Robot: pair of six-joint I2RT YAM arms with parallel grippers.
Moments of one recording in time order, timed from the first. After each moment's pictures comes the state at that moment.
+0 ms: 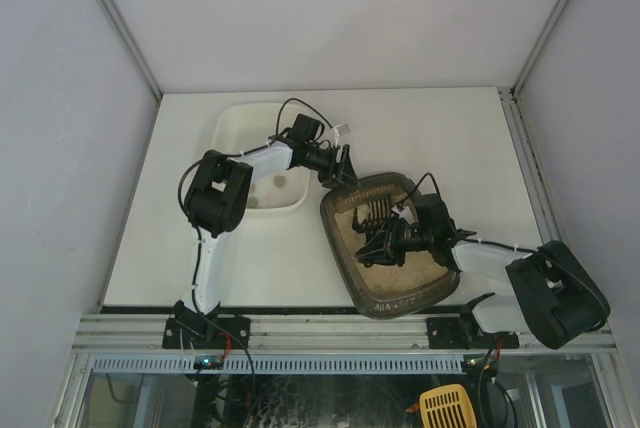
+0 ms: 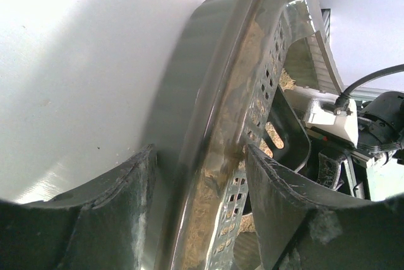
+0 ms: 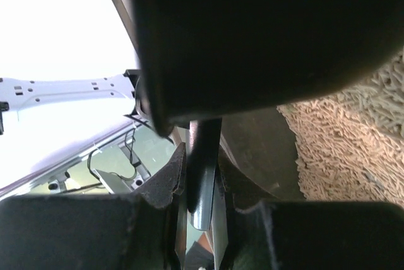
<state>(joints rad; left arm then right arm) -0.49 2.23 1.58 -0.28 0.92 -0.41 0.46 1.32 0.35 0.26 -0.84 1.28</state>
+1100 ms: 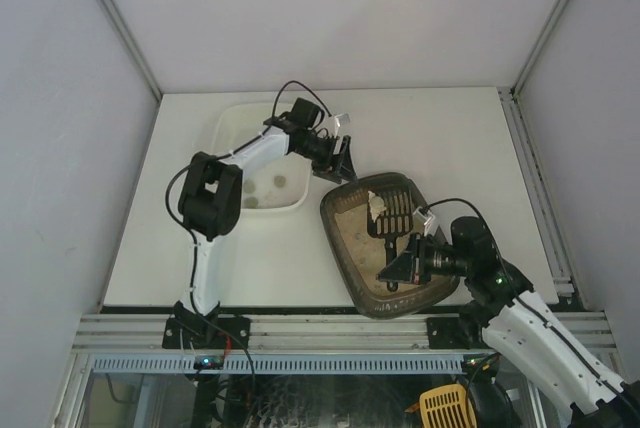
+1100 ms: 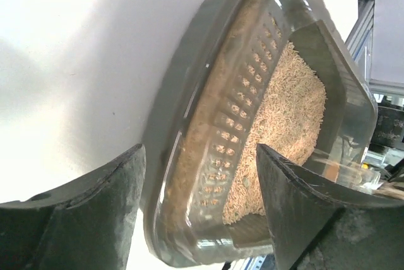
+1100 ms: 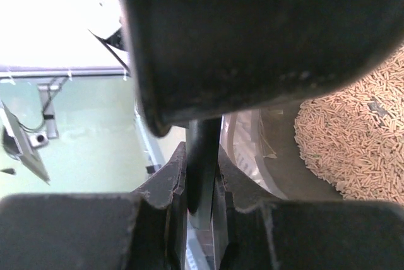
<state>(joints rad) -0.49 2.18 1.72 -0.57 0.79 -0.25 0.48 0.52 0.35 -0.38 -0.79 0.91</state>
